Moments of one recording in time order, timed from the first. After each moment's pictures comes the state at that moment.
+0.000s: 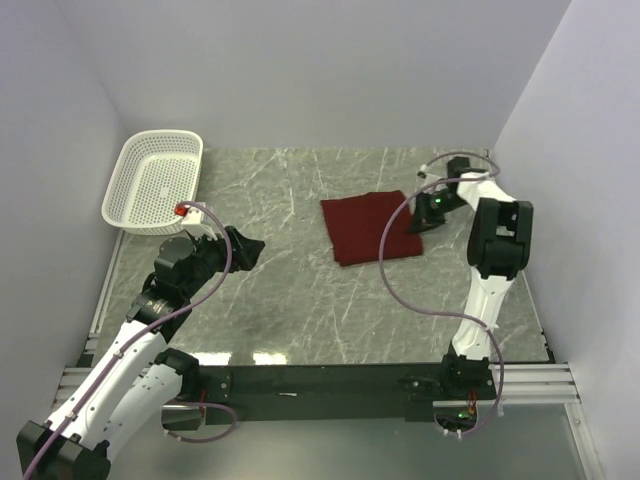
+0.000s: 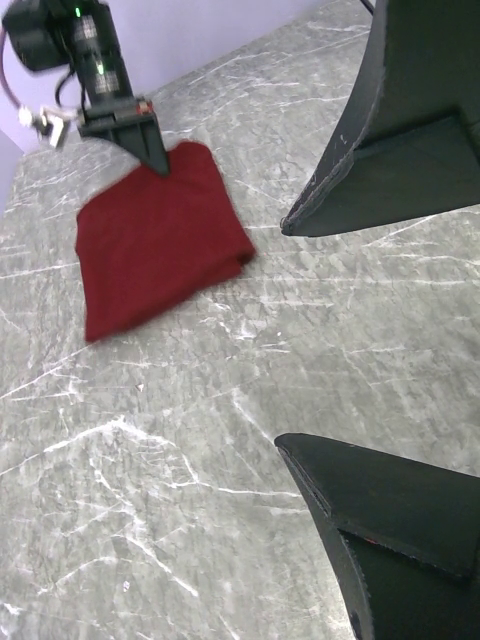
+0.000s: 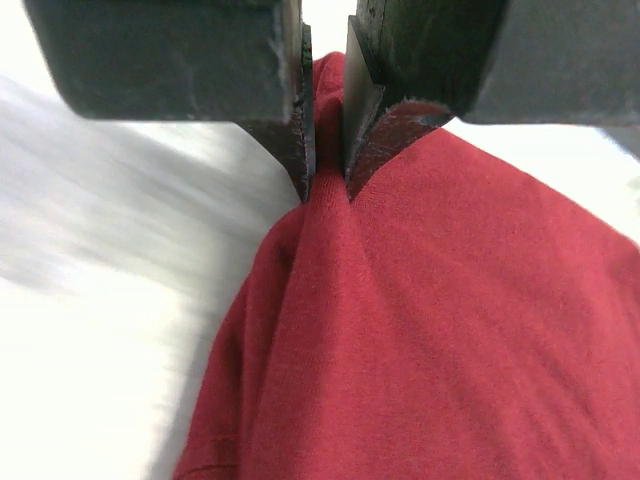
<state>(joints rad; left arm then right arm) -0.37 0.69 0.56 -0.09 0.11 -0.49 -0.09 2.16 1.61 -0.84 -0.59 -0.22</state>
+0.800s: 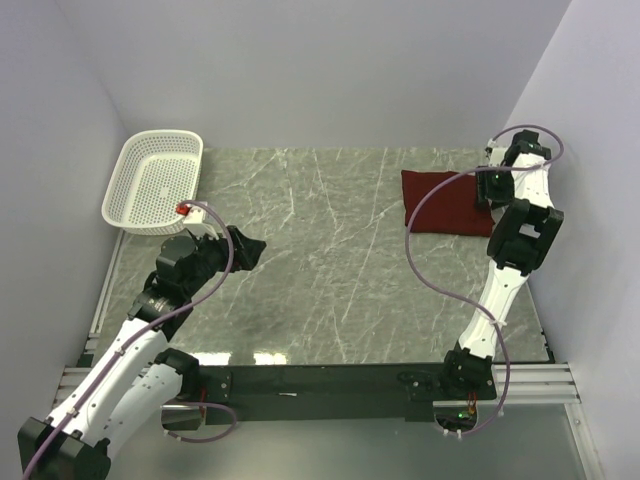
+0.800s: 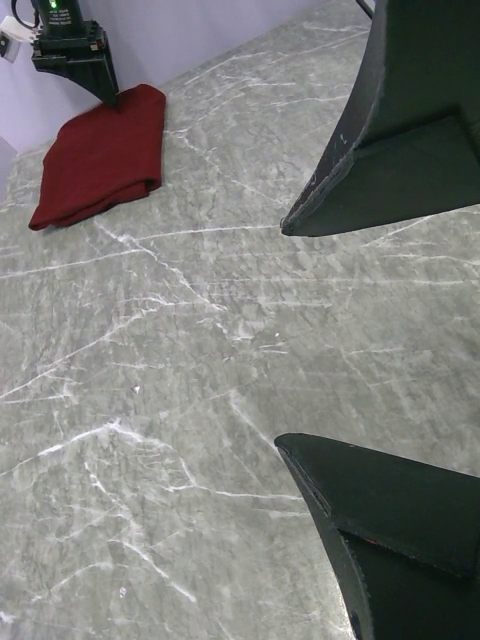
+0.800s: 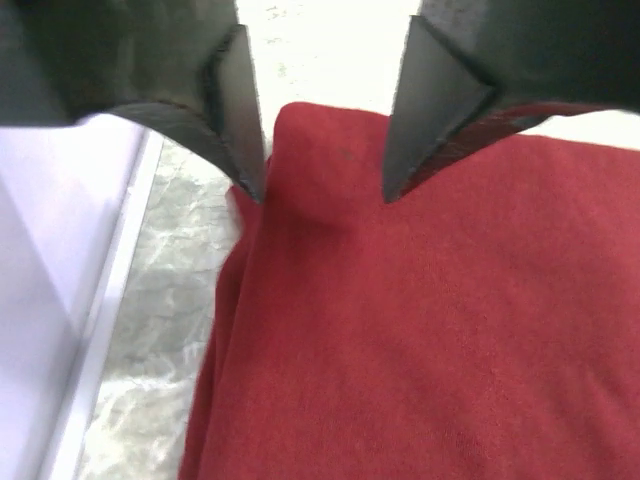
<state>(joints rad) -0.37 0.71 0.56 -0.08 0.12 -0.49 -0.38 2.37 2.19 -1.06 -0.19 -0.35</state>
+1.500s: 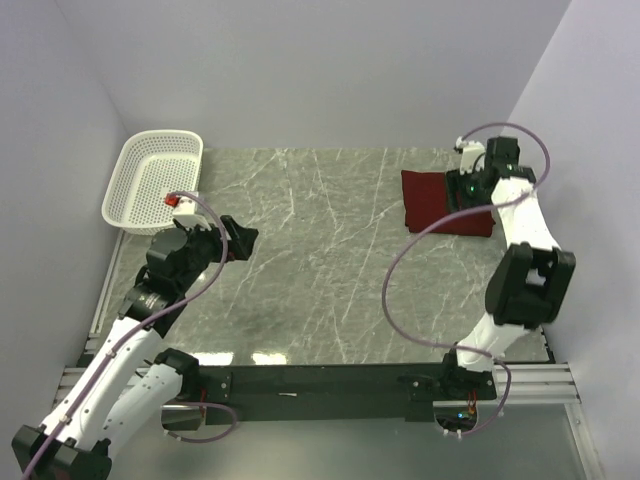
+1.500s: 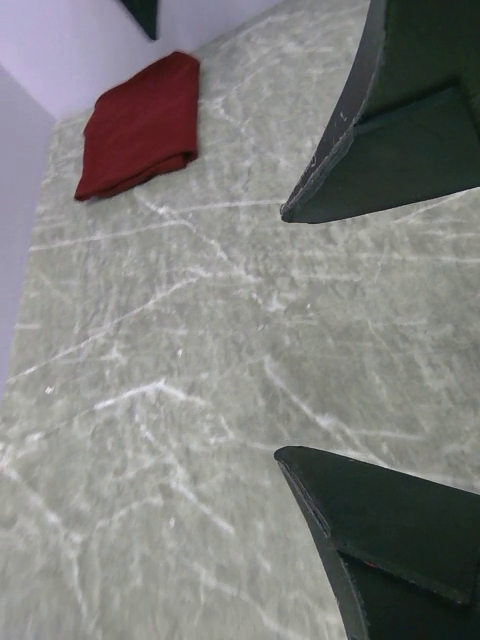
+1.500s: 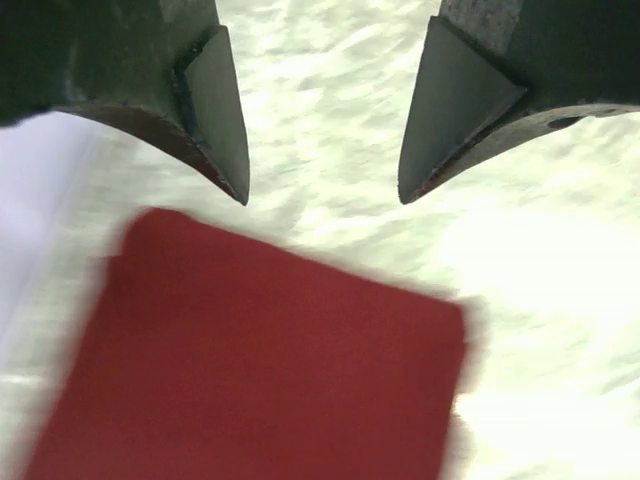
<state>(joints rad) -0.37 0.72 0.67 -0.15 0.04 -0.42 -0.19 1.75 1.55 -0.78 -0.17 -0.38</state>
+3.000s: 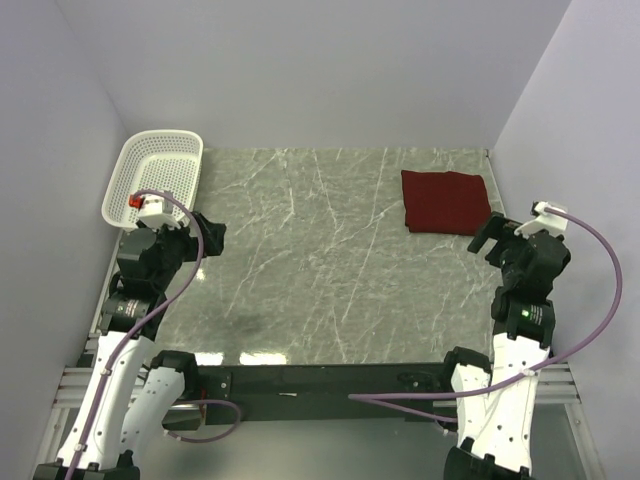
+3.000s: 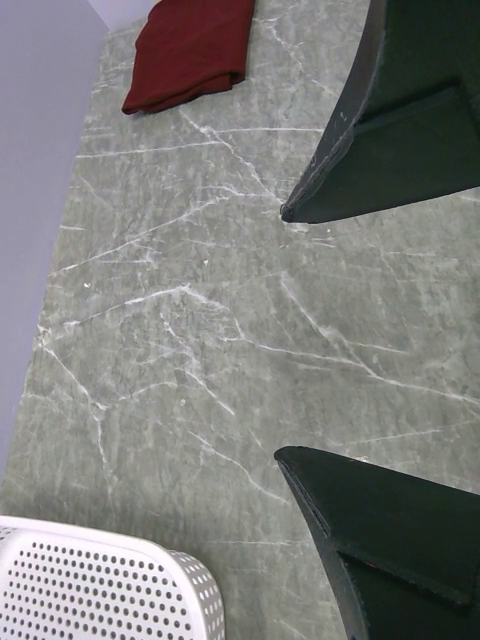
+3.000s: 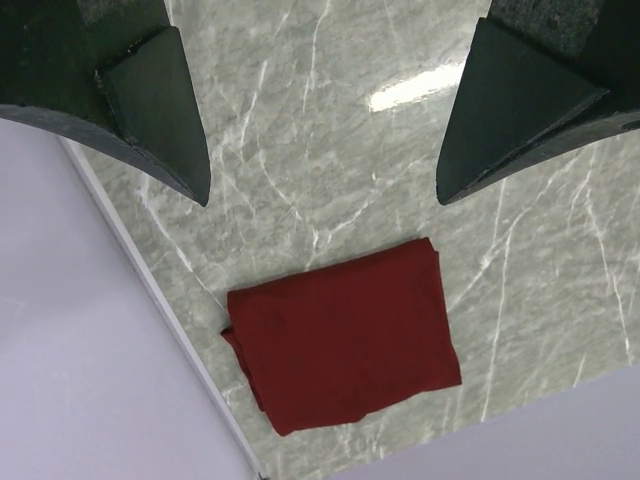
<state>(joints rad) -0.11 0.63 0.74 -0.32 0.08 -0.34 -0.35 0.61 0.82 -0.50 -0.07 0.13</state>
